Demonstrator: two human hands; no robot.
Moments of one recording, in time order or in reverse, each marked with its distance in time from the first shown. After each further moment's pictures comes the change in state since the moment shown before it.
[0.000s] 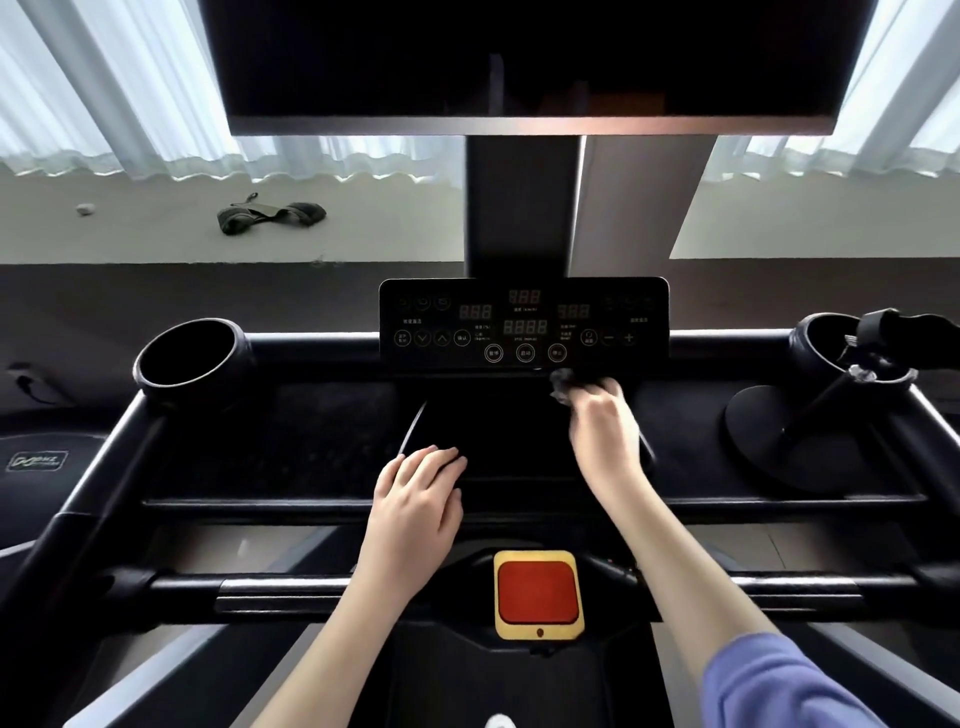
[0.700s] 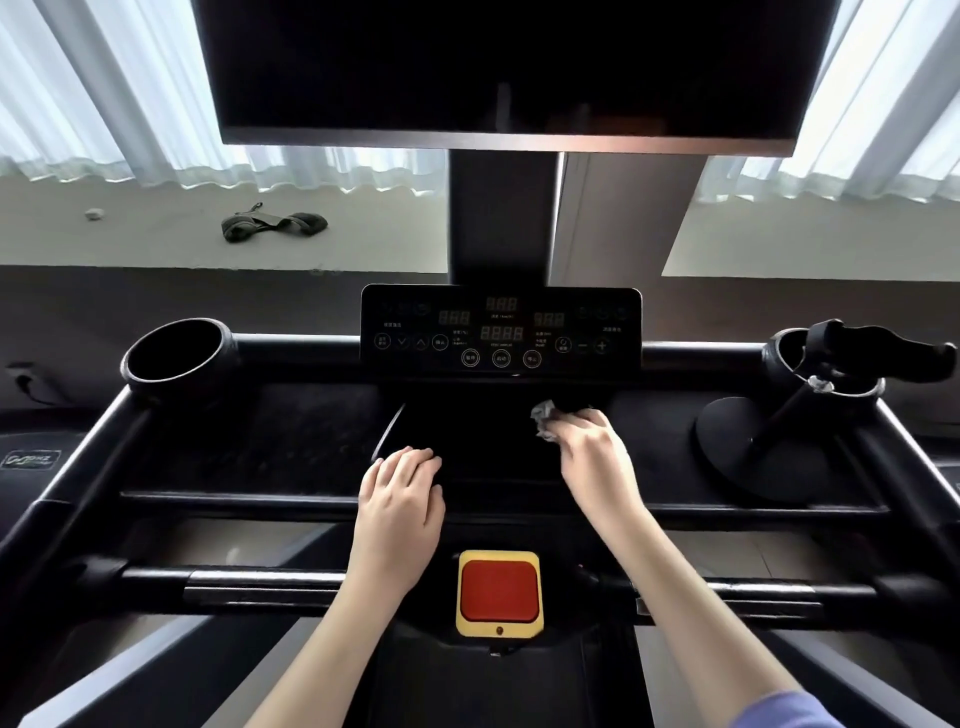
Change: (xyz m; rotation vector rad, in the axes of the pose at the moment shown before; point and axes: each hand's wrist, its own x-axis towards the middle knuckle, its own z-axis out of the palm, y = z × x) left_hand 0.001 0.022 0.009 -0.001 0.017 -0.196; right_hand -0.025 0.022 -0.020 0.097 -0.022 -0.138
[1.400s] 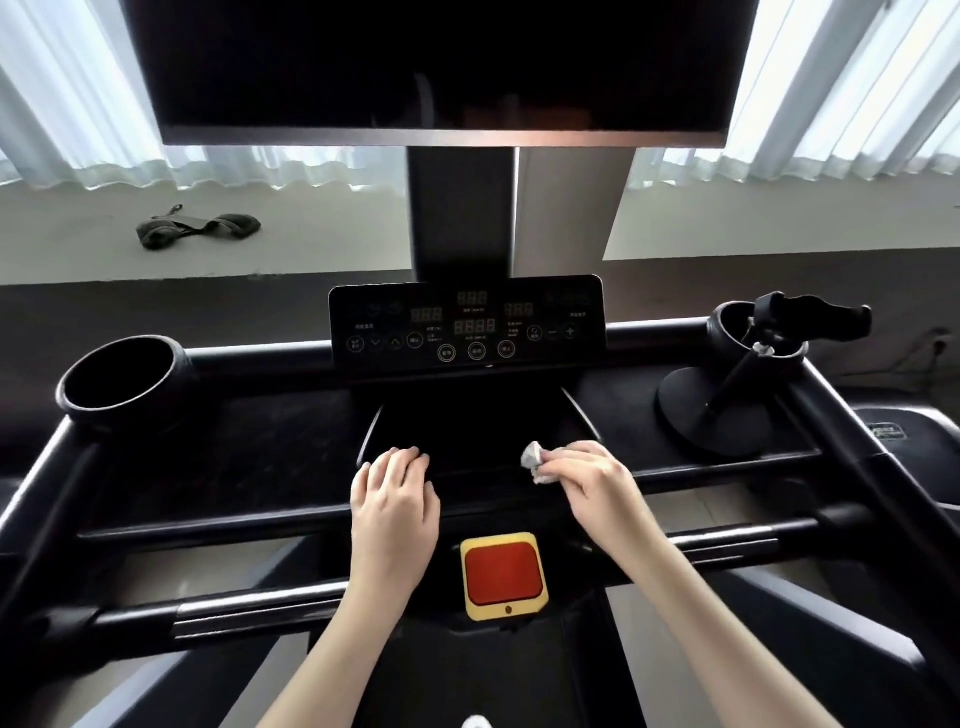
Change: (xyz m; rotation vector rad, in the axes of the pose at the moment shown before) left_hand -0.001 0.001 0.001 -0.039 0.033 0.023; right_hand -0.056 -0.014 -0.034 0.080 -0.060 -0.066
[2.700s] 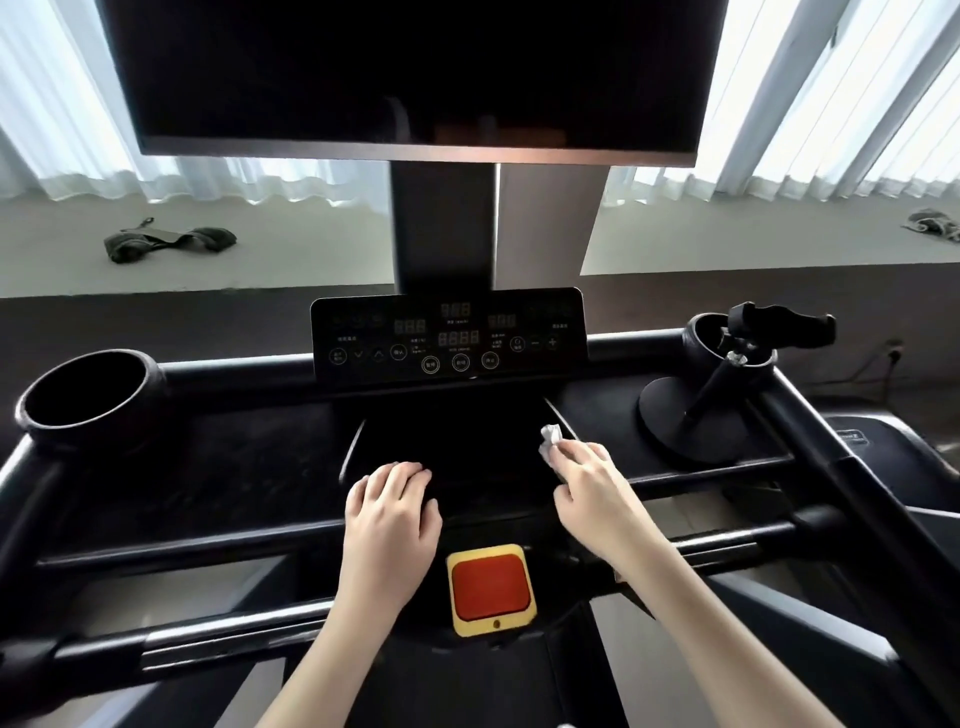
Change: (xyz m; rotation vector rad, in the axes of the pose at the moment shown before) left_hand 0.003 -0.001 0.001 -0.036 -0.043 0.115; right_hand 0.004 -0.003 -0.013 -0.191 -0.193 0.257
